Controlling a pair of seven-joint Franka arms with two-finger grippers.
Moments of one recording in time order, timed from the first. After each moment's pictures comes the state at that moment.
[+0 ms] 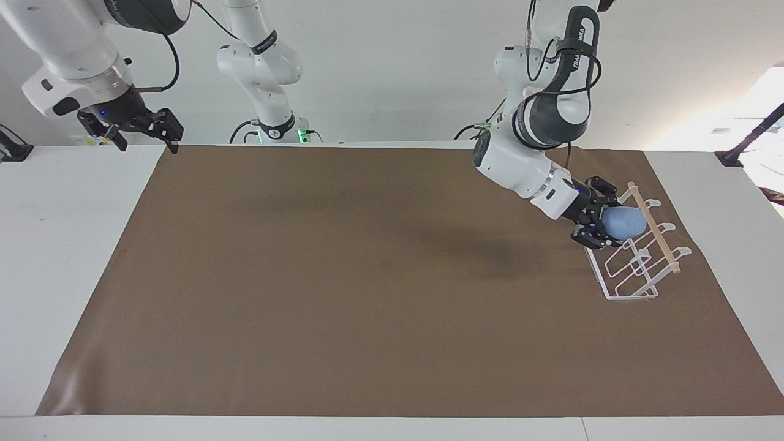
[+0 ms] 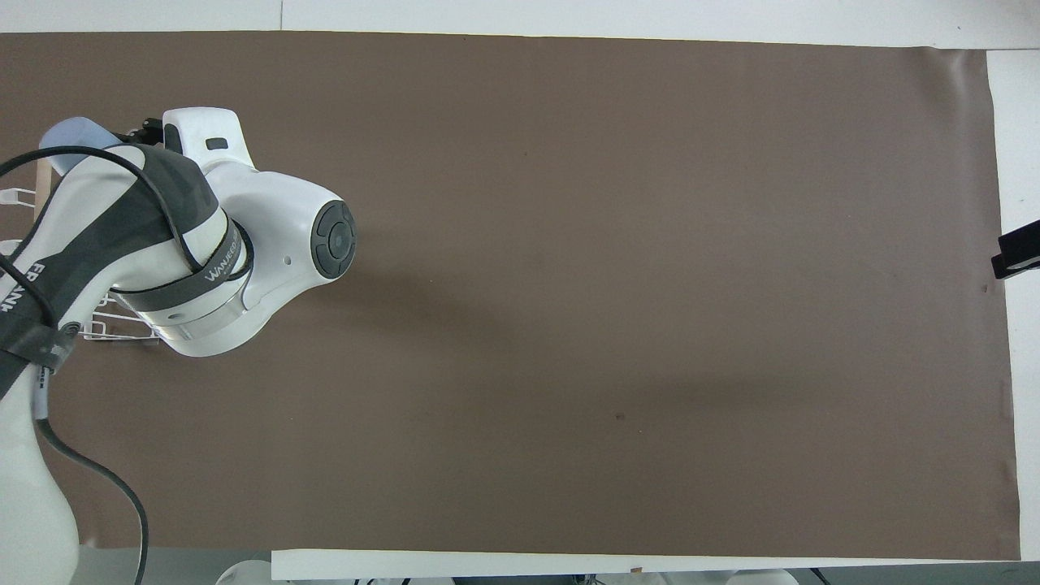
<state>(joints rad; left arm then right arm) -0.38 0.15 -0.08 -1.95 1.33 1.67 -1.83 -0.15 0.00 0.03 -1.52 -0.11 1.34 -0.14</state>
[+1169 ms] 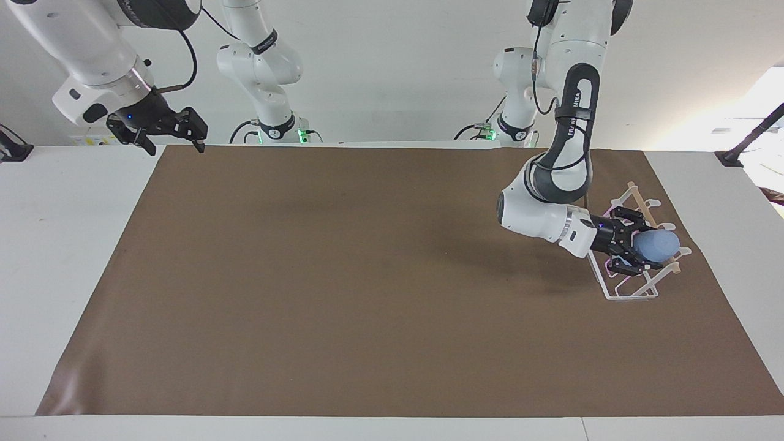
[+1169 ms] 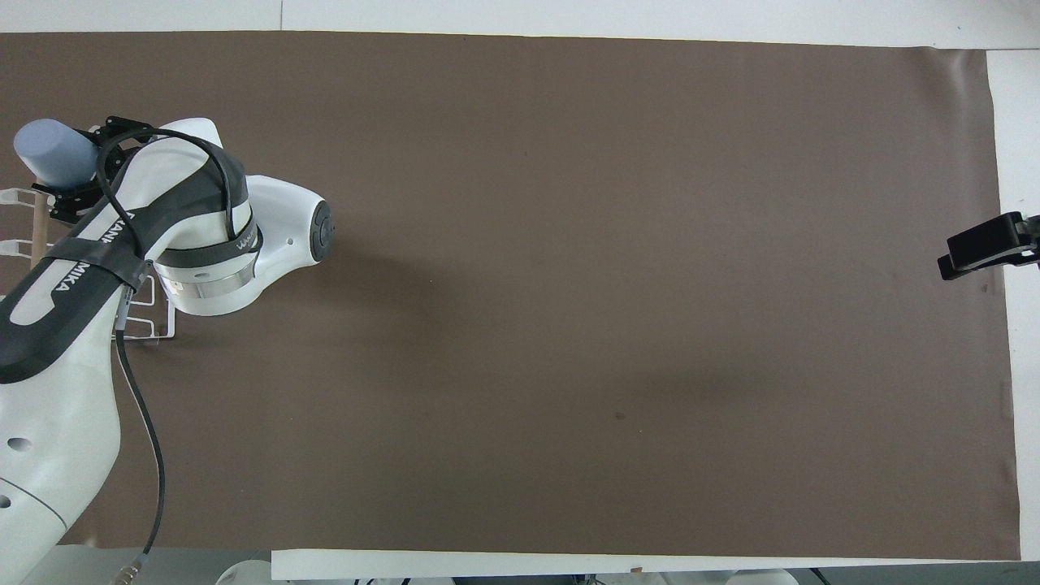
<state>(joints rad) -0.28 0.33 -0.08 -1.96 1.53 1.62 -2.09 -0.13 0.00 0.05 -1.52 -0.01 1.34 -0.13</state>
